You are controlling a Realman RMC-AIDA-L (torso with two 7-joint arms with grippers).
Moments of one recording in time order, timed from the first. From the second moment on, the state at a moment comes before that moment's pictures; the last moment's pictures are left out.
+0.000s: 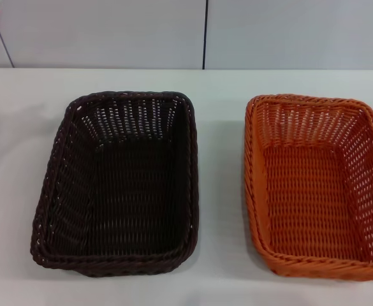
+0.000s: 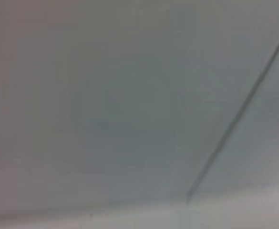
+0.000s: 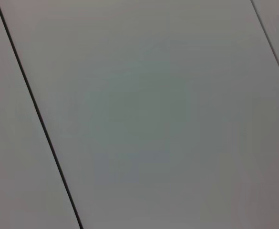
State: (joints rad) left arm -0.43 -1.83 -2.36 -1.30 1.93 -1.32 0.73; right arm 0.58 2.06 -0.02 -0.09 -0.87 -1.00 0.44
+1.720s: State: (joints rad) left arm -0.47 -2.06 -2.11 -1.46 2.57 -1.44 0.30; right arm 0.57 2.05 -0.02 -0.11 -0.79 -0.98 0.44
